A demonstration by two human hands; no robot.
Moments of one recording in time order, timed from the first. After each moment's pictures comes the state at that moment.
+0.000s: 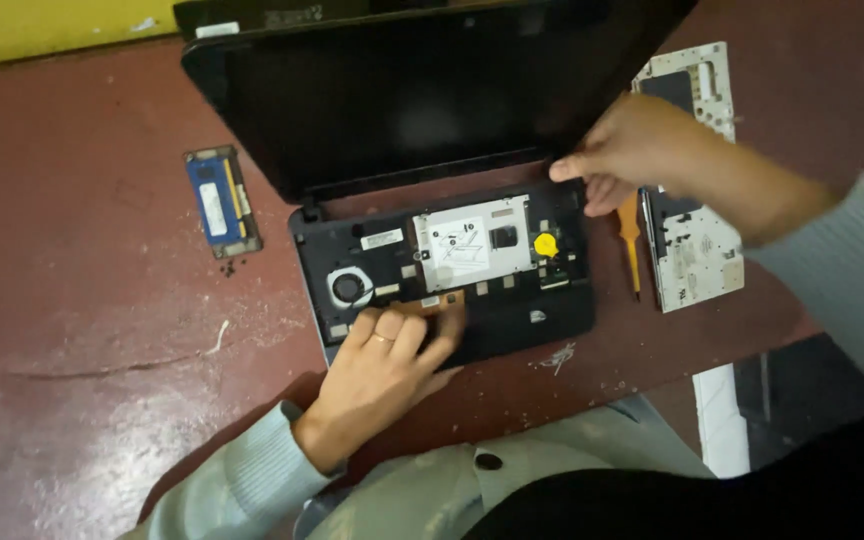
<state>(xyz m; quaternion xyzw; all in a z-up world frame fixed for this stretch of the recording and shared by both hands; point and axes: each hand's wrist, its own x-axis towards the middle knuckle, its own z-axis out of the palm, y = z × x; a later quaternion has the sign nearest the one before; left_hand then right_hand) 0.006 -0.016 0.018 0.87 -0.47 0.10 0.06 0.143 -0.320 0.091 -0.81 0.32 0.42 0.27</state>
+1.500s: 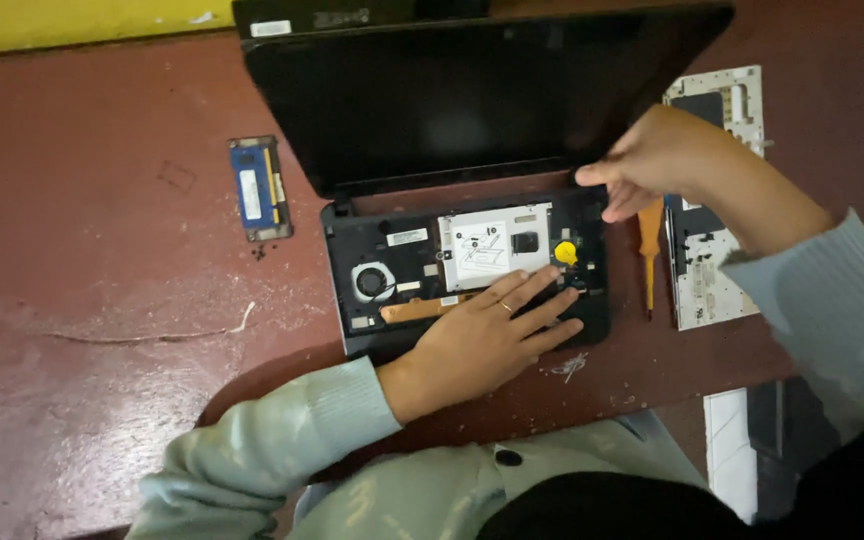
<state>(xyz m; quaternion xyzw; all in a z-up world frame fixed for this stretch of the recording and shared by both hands) 0.013 -0.094 -0.001 0.78 -0.59 -0.07 0.18 0.139 -0.343 0.070 -0.81 0.26 0.40 0.34</state>
